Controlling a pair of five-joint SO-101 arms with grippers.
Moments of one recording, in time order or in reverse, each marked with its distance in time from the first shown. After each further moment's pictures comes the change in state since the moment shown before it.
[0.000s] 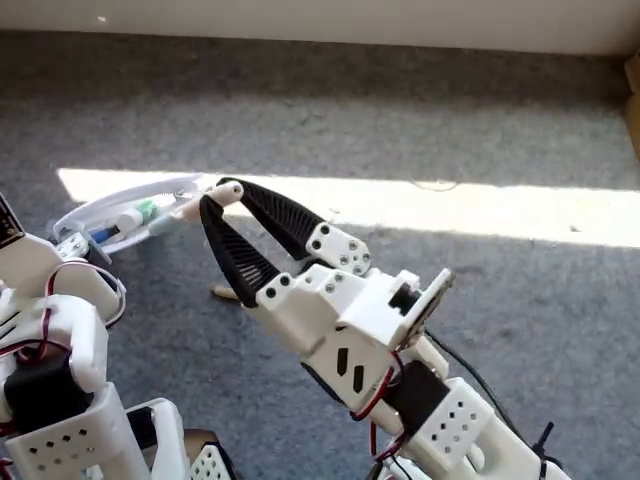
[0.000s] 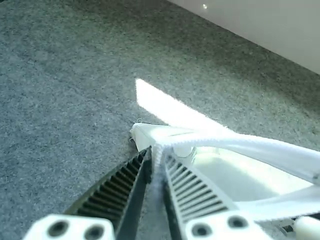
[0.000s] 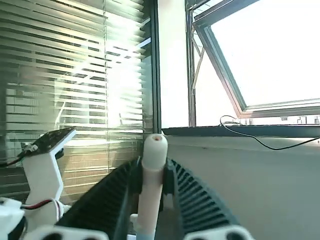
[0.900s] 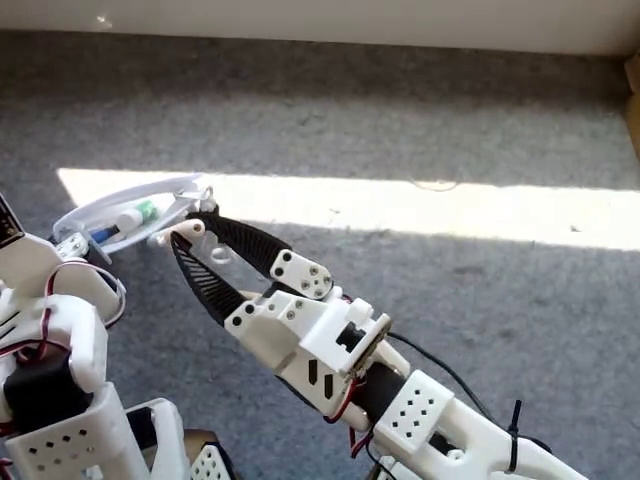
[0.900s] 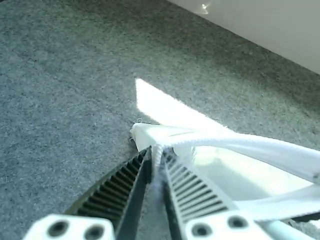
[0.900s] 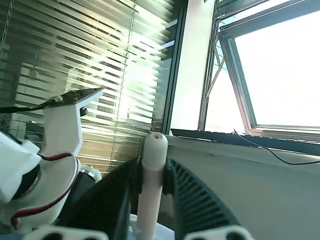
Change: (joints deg) left arm 0.0 0.0 0.0 0.0 0.0; right arm -5.0 10.7 8.5 -22.3 9.9
